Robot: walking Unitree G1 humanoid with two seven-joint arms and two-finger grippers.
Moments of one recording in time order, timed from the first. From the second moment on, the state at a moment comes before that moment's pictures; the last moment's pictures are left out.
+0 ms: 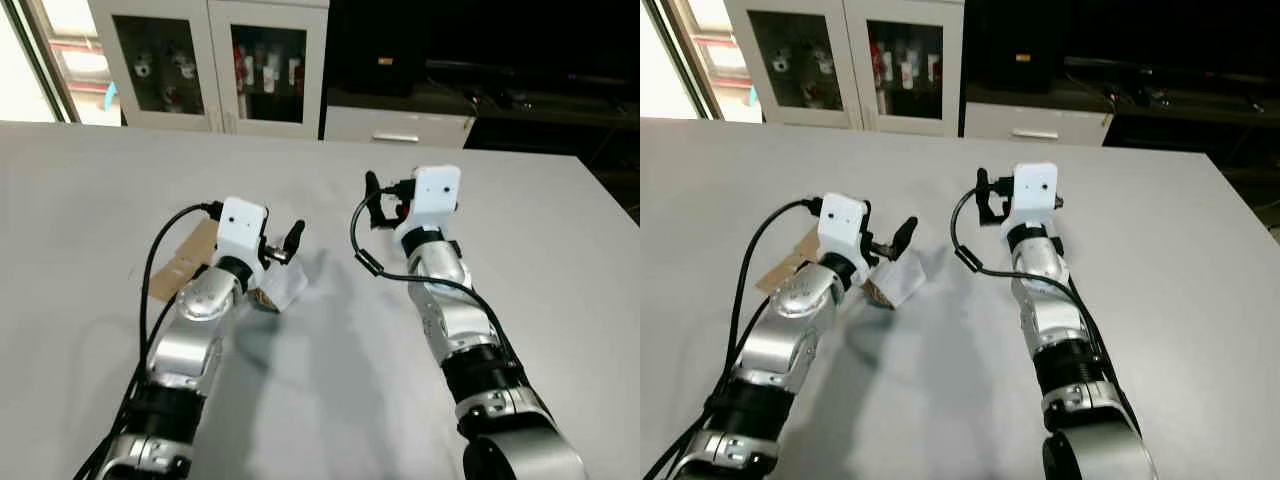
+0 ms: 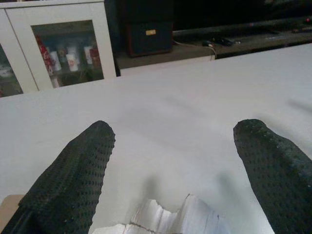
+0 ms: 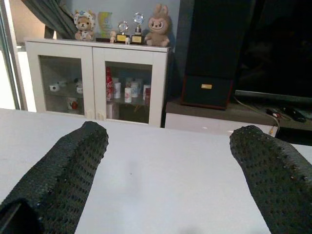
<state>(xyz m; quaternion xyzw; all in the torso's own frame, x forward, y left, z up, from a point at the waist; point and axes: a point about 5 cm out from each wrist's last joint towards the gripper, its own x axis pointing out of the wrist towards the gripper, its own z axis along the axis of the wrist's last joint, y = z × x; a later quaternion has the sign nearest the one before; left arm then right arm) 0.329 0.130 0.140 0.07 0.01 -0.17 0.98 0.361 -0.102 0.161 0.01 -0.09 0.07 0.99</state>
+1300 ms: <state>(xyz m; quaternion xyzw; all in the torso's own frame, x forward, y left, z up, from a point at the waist) 0.326 0.122 0.114 0.12 0.11 -0.18 0.97 0.361 -0.101 0.162 0.01 -0.09 0.08 0.99</state>
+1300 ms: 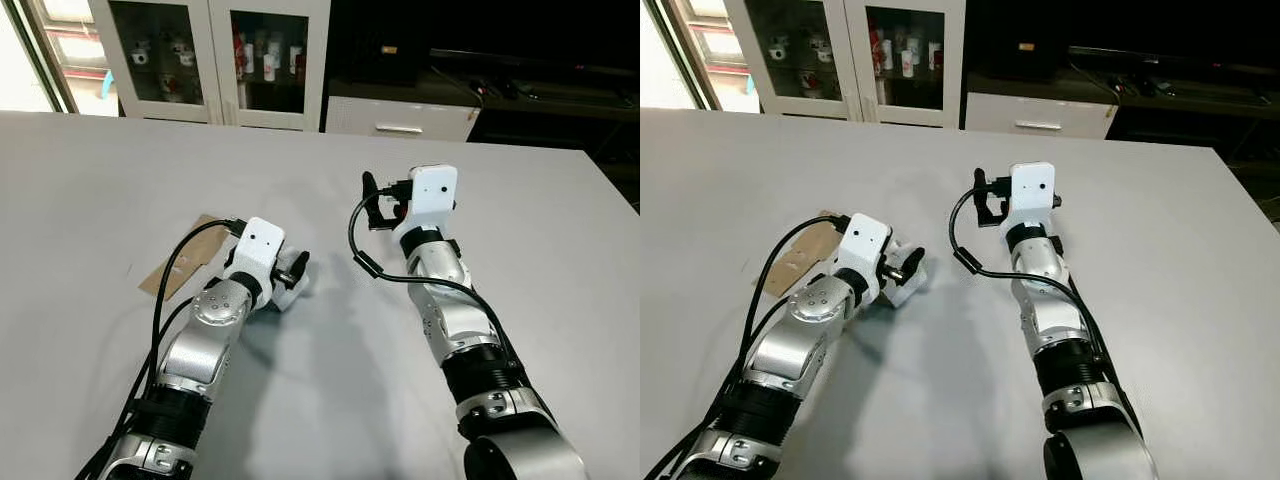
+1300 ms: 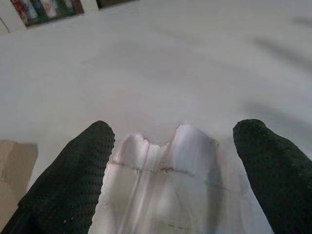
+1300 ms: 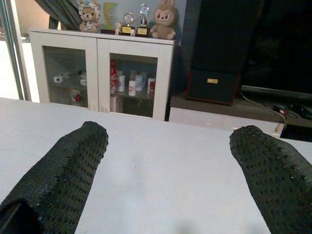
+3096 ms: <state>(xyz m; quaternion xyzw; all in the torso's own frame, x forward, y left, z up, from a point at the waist) 0.327 0.121 0.100 0.08 0.21 -0.14 0.96 0.362 -0.105 0.162 0.00 -0.09 0.07 0.99</state>
